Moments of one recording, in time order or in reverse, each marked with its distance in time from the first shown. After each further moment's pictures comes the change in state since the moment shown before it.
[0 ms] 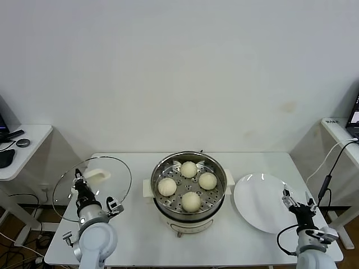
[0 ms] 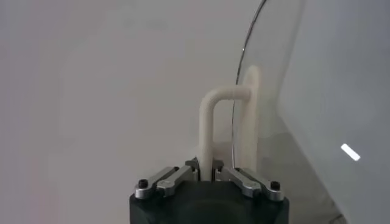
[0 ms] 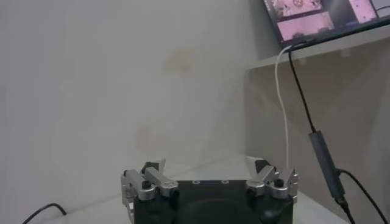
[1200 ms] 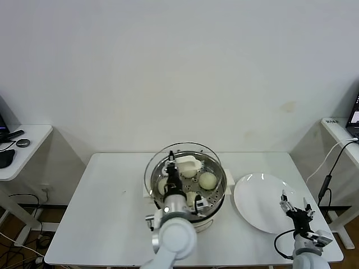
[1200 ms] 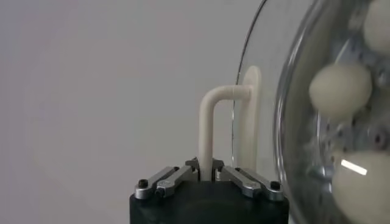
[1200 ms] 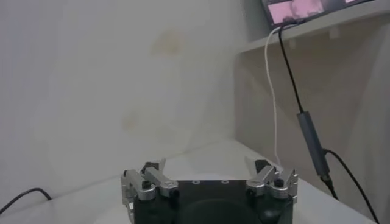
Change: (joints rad) left arm -0.182 -0.128 0.582 0.040 0.086 0.059 0.097; right arm 0.014 0.048 0.015 -0.050 -0.064 -0.002 -0.002
